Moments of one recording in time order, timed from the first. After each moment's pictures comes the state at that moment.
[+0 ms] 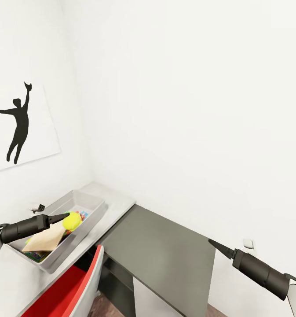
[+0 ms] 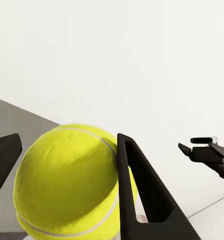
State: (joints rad) left arm -0.67 0.46 0.32 -0.73 0.13 0.67 -1.57; right arm -0.08 -0.11 -0.44 -1.59 -0.45 0.87 0.98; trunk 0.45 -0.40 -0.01
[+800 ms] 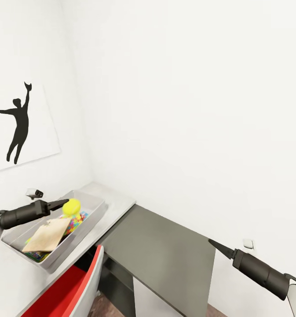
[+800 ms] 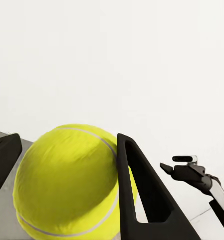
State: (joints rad) left arm -0.73 0.46 0.33 -0.82 0.16 0.80 -1.57; right arm -0.08 -0.11 -0.44 -1.59 -0.45 0.88 0.99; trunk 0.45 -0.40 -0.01
